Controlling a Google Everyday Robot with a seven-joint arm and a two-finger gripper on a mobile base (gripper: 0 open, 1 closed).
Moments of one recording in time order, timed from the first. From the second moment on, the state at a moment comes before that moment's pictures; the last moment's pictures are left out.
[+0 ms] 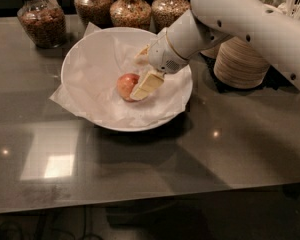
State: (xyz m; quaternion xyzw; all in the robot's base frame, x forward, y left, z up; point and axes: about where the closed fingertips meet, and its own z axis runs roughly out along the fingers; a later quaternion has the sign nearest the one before) arm 0.593 0.021 0.881 -0.69 0.62 0.15 0.33
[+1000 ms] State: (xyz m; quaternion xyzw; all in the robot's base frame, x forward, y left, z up) arm 0.594 0.035 0.856 -0.70 0.62 0.16 0.31
